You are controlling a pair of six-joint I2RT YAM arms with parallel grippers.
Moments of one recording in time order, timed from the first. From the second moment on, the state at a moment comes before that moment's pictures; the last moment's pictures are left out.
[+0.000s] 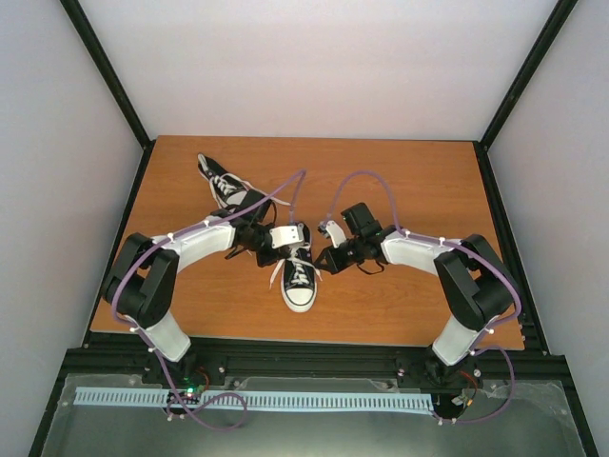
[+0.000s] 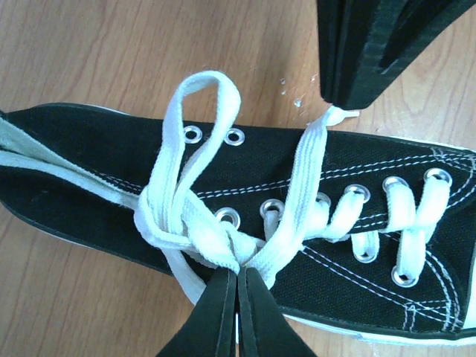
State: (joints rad) left arm -0.50 1.66 1.01 -0.49 0.44 0.76; right arm 0.58 1.69 0.89 -0.22 -0.63 0.11
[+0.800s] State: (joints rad) left arm -0.50 1.65 1.00 -0.50 0.51 0.76; right arm 0.57 1.77 0.97 -0.01 -0.68 0.23
